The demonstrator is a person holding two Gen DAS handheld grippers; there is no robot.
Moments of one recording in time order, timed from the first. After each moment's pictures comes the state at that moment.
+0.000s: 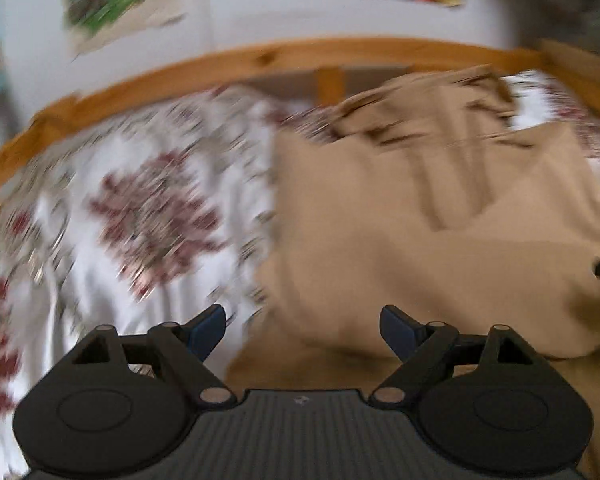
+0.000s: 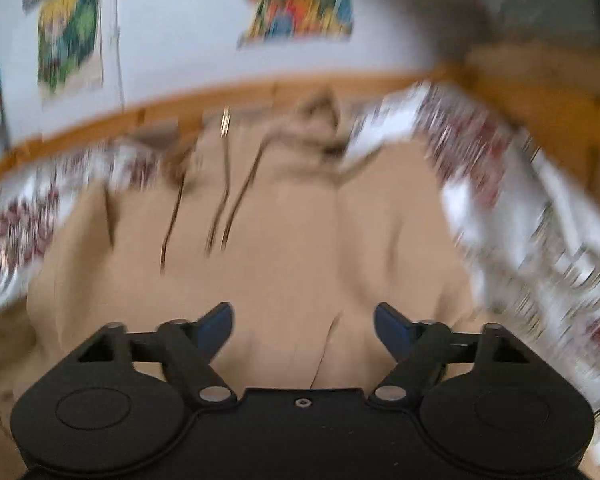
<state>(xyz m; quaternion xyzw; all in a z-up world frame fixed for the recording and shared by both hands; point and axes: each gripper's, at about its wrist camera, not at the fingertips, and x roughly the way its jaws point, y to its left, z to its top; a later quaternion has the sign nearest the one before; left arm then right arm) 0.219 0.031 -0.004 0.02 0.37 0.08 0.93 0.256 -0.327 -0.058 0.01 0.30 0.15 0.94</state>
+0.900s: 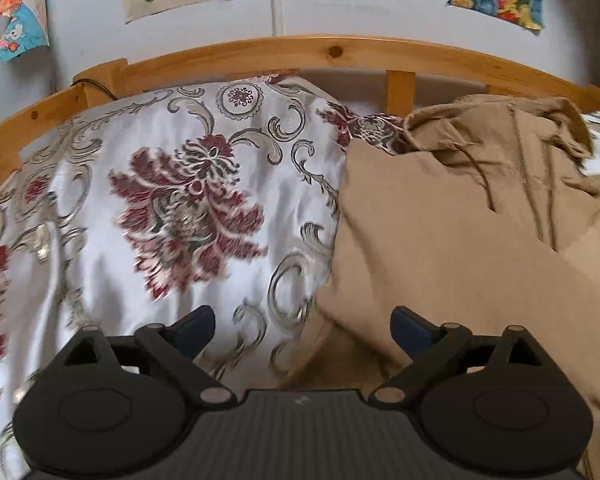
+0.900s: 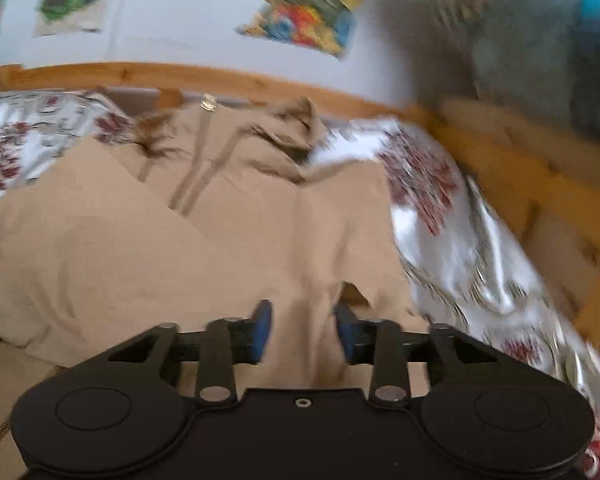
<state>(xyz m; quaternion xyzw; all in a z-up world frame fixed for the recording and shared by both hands) 0.265 0.058 -0.016 -0.03 0.35 0.15 0.92 0.207 -0.296 -0.056 -0.15 0.23 0.07 0.96</state>
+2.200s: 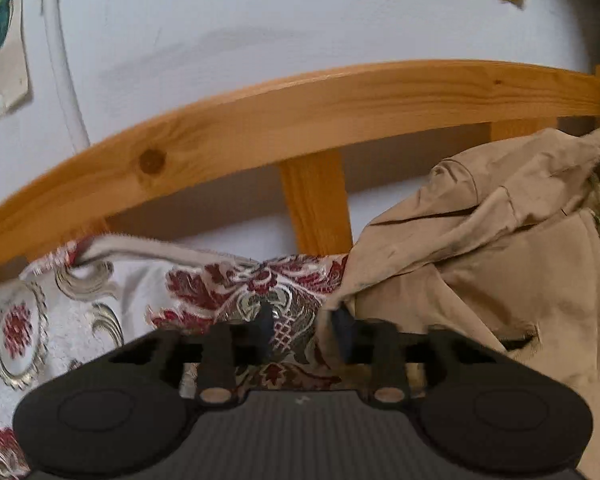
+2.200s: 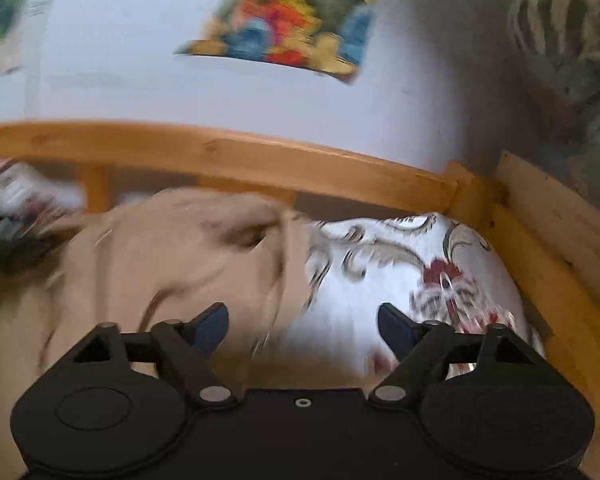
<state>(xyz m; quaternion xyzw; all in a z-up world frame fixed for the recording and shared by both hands) 0.549 0.020 -0.013 0.08 0.30 0.07 0.95 0.517 -0.266 0.052 -0.10 0.27 0.05 0.96</state>
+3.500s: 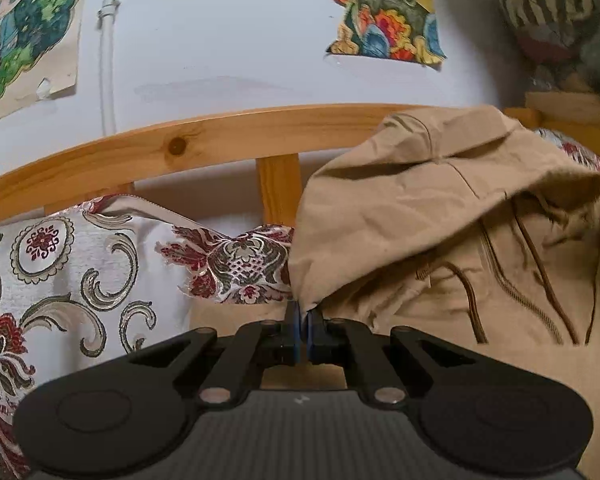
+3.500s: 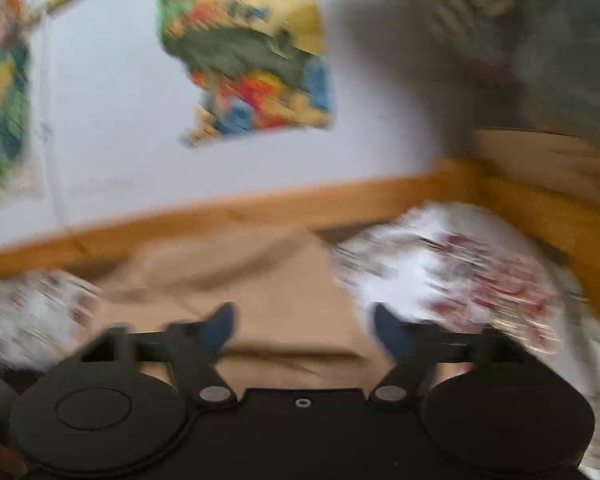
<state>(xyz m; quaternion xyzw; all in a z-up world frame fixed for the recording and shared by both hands) 0.410 0.037 -0.054 0.07 0.17 -0.02 0.98 0.437 -0.286 0.051 0.11 0.19 0.16 0.96</state>
